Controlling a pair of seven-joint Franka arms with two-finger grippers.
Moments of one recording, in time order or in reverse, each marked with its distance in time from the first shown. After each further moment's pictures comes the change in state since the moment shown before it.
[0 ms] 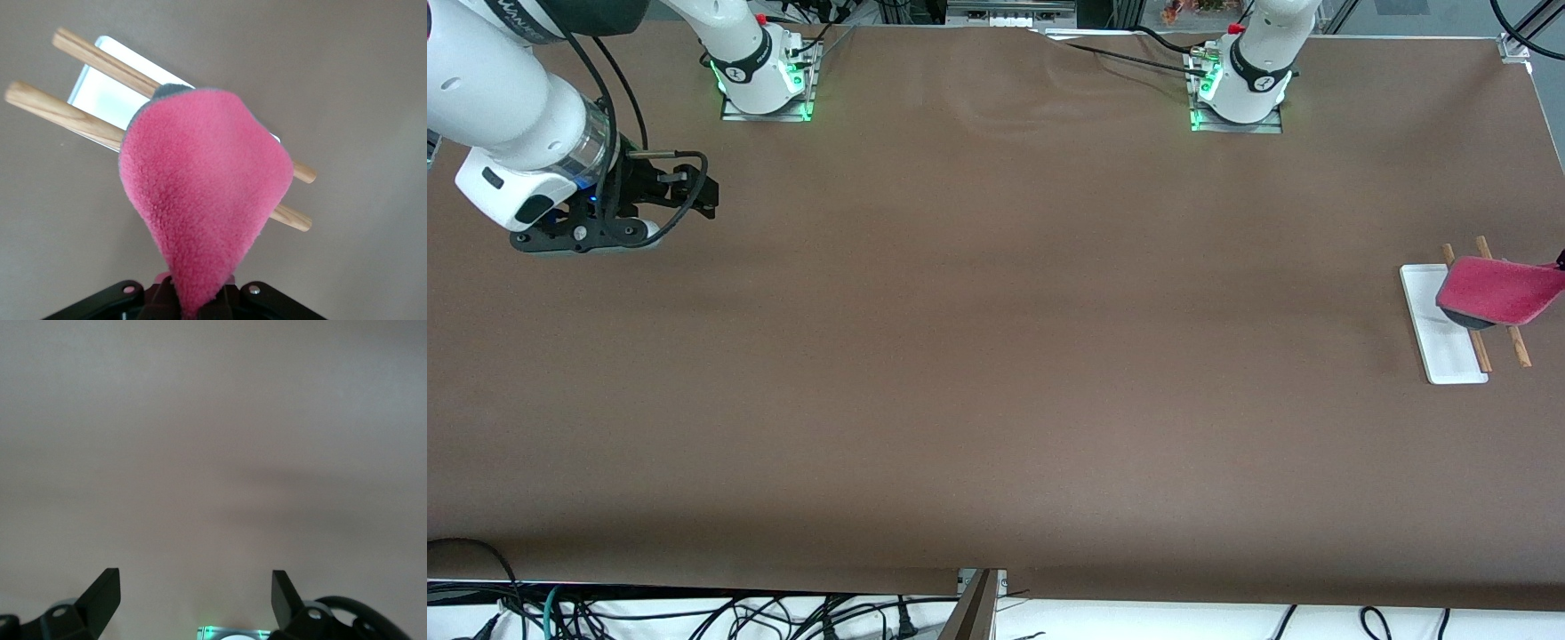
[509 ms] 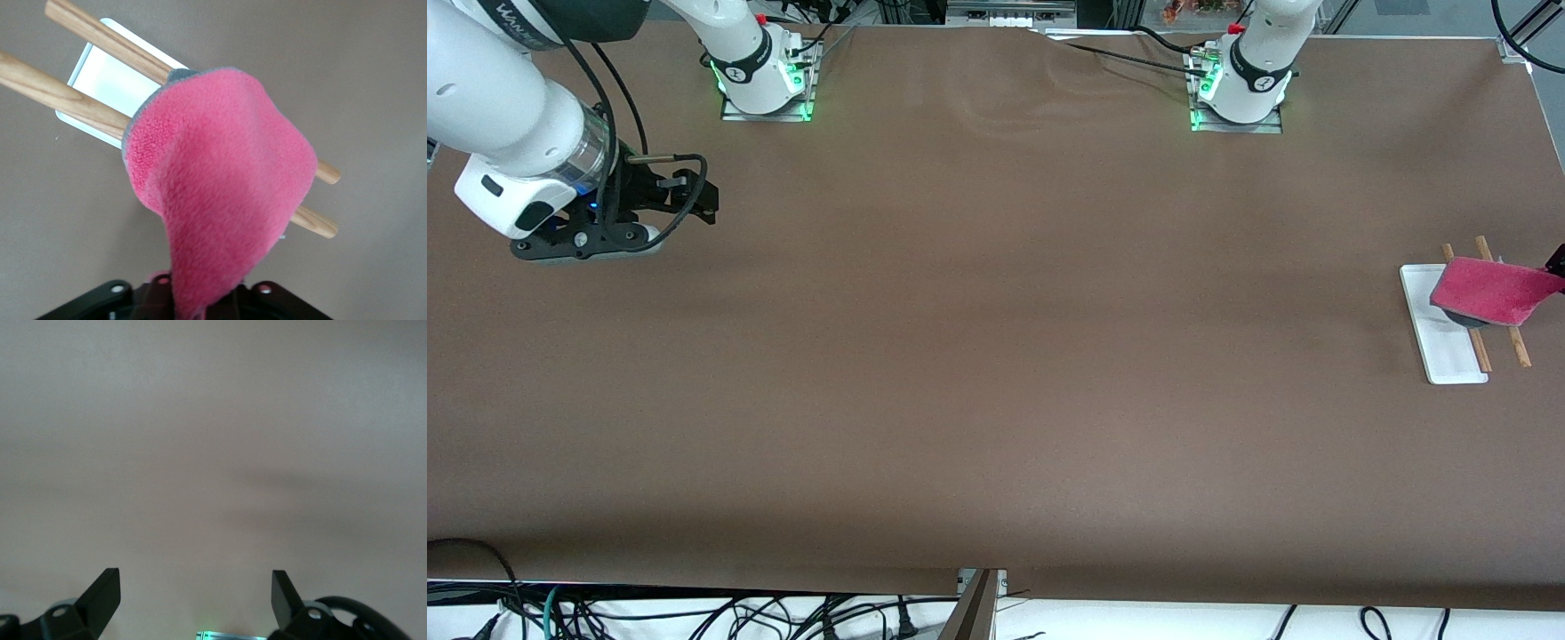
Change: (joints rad) left arm 0.018 0.036 0.000 0.005 0.000 0.040 0.000; right arm -0.002 0.016 -0.019 0.015 0.026 0.002 -0.036
